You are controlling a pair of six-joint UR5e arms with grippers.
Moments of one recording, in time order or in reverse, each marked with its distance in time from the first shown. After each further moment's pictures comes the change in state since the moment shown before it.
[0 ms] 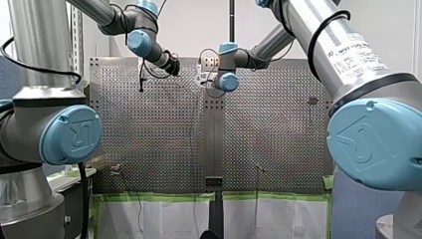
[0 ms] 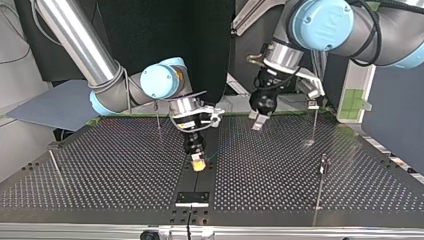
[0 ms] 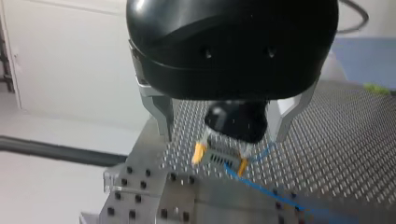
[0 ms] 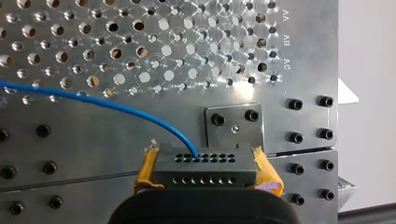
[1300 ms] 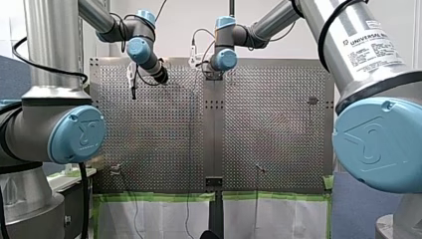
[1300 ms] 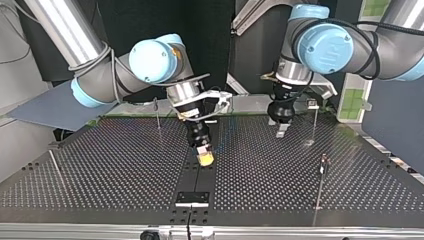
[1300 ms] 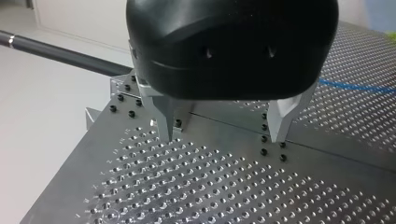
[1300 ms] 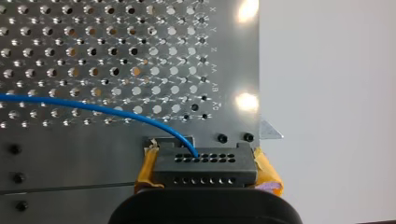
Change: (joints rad) left arm 0.072 -0.058 0.011 -0.026 -0.108 -0.131; right arm 0.053 -0.127 0.008 0.174 0.004 -0.043
